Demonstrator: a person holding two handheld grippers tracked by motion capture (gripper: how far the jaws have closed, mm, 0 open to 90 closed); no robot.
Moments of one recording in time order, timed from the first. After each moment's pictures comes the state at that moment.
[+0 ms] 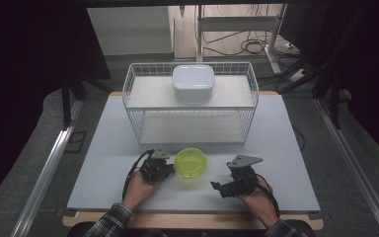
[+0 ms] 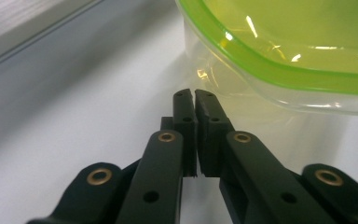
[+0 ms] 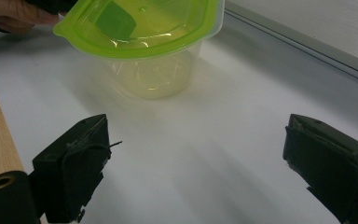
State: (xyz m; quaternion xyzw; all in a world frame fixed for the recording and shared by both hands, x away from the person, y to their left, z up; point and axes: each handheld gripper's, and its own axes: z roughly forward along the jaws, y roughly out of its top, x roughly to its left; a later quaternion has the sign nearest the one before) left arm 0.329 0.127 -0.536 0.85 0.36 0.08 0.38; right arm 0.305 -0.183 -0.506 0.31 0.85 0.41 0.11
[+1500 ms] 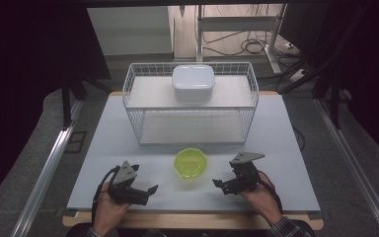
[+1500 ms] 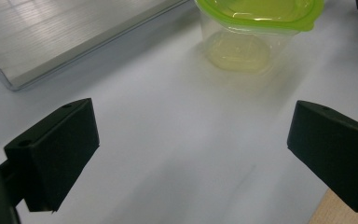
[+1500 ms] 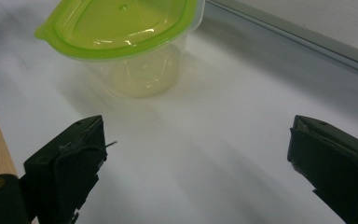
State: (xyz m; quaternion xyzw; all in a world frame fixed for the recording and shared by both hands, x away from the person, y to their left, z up) left arm 0.248 0.191 -0.515 0.81 0.37 0.18 0.42; right arm 0.316 -0.189 -0.506 0.33 0.85 0.40 0.10
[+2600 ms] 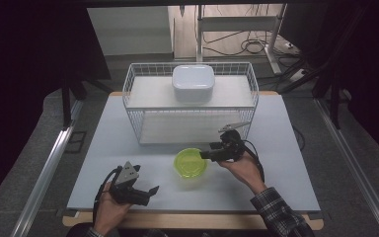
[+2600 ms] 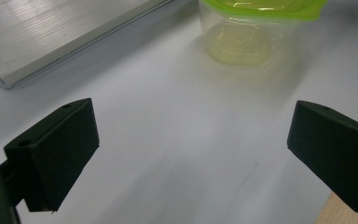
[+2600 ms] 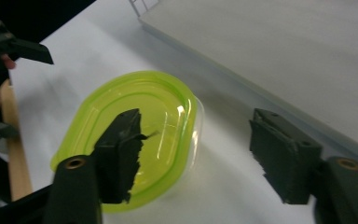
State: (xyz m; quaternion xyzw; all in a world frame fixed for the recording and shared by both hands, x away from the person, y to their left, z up) left arm 0.250 0.188 -0.520 0.81 0.36 0.18 0.42; right arm 0.389 -0.150 -0.472 0.34 0.84 0.42 0.00
